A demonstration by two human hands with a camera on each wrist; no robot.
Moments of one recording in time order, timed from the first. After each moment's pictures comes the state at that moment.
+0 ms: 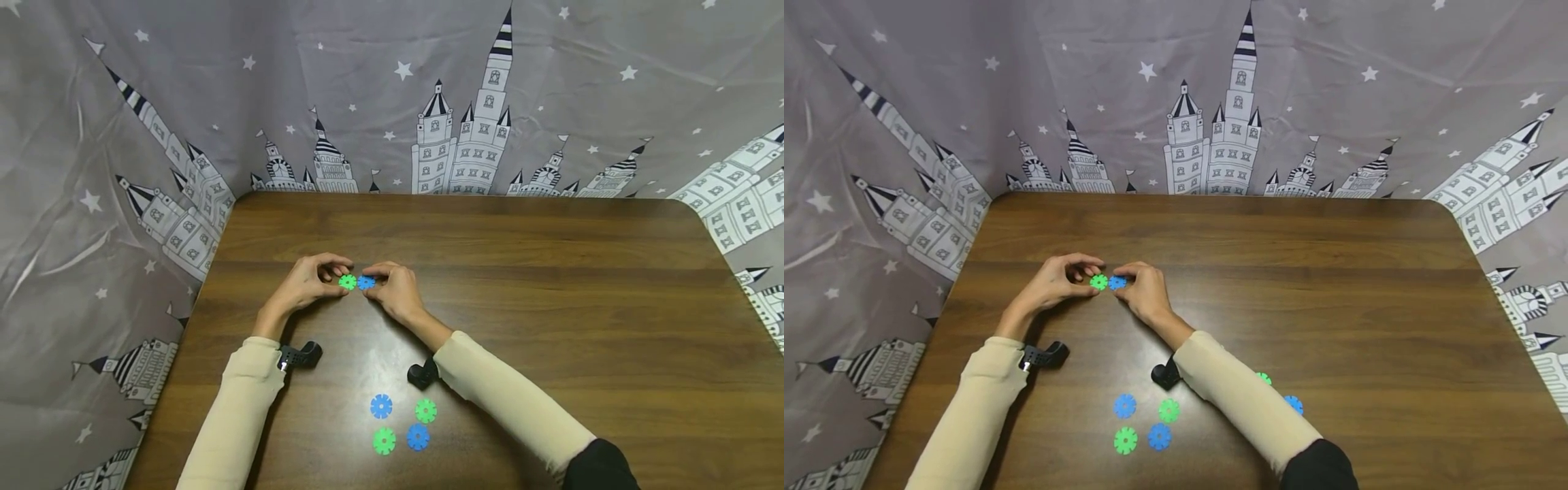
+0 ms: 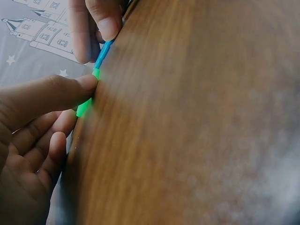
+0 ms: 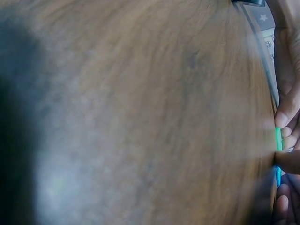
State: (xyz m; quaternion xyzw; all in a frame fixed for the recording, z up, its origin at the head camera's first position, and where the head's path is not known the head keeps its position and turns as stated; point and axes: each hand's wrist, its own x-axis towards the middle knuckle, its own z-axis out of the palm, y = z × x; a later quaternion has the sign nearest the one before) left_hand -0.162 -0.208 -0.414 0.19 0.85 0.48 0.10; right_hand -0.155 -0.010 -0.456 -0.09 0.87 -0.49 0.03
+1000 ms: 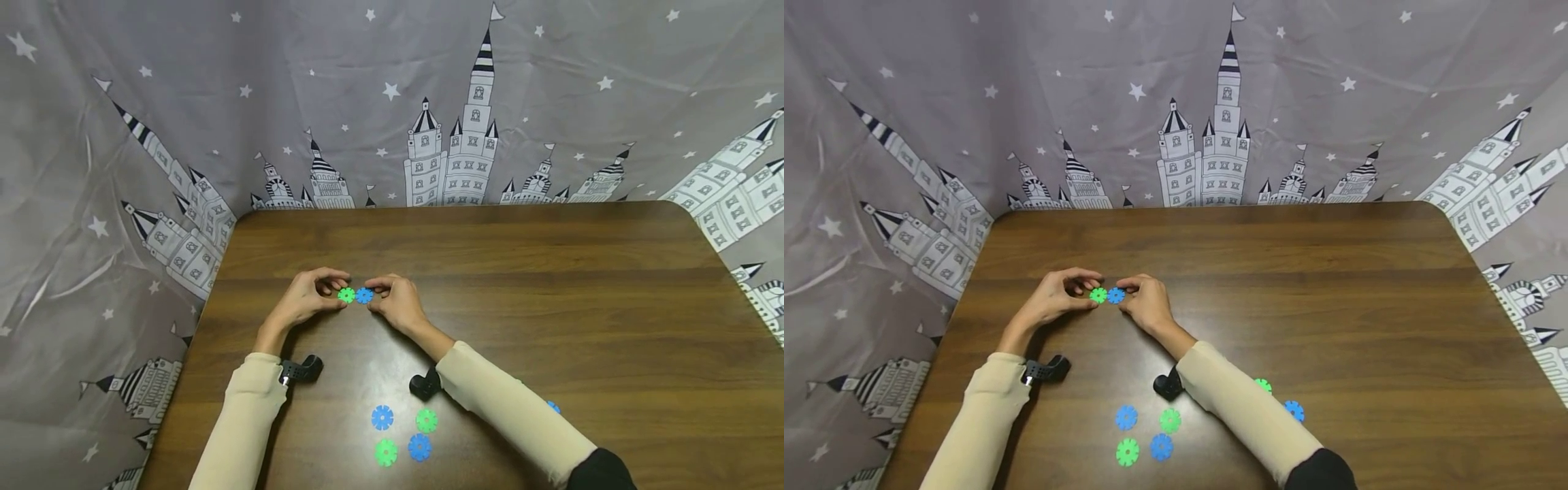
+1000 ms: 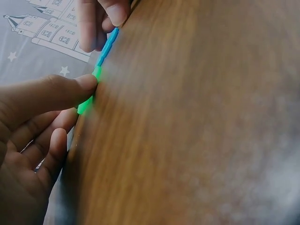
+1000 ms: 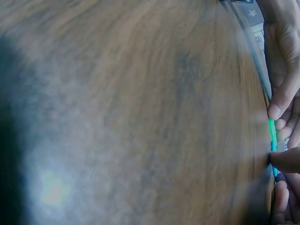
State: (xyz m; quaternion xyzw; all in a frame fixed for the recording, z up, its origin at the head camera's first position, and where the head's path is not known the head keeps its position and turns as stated) left_hand -0.158 -0.208 -0.417 0.18 0.84 0.50 0.09; right_hand -0.151 -0.001 -0.457 -0.08 0.85 -0.53 0.05
